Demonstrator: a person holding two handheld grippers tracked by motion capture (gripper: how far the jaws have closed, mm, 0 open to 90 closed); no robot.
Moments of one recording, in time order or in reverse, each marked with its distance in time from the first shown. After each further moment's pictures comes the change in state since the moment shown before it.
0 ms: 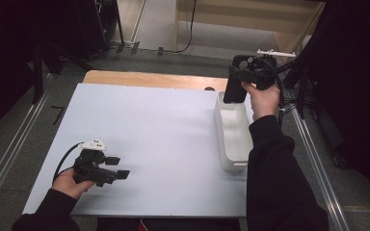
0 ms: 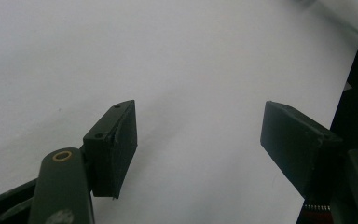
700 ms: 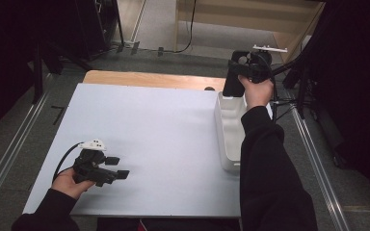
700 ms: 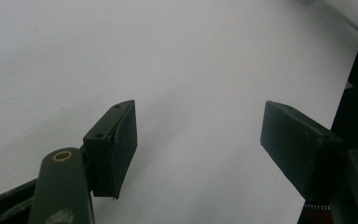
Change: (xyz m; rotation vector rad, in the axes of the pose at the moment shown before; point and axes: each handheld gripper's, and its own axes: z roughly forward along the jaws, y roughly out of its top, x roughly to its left) left arm 0.001 0.000 0.000 0.003 0.001 0.005; right arm -0.010 0.008 0.036 -0.015 -0.088 0.032
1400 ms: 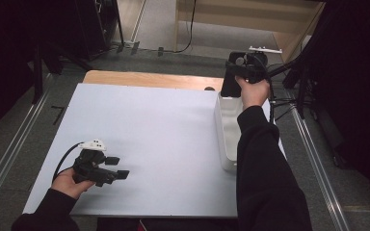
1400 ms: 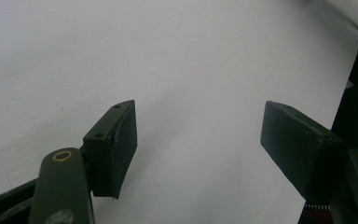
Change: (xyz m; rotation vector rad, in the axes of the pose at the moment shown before) left arm 0.000 0.000 0.000 0.003 0.002 0.003; right arm 0.002 -0.005 0.013 0.008 -0.012 -0.005
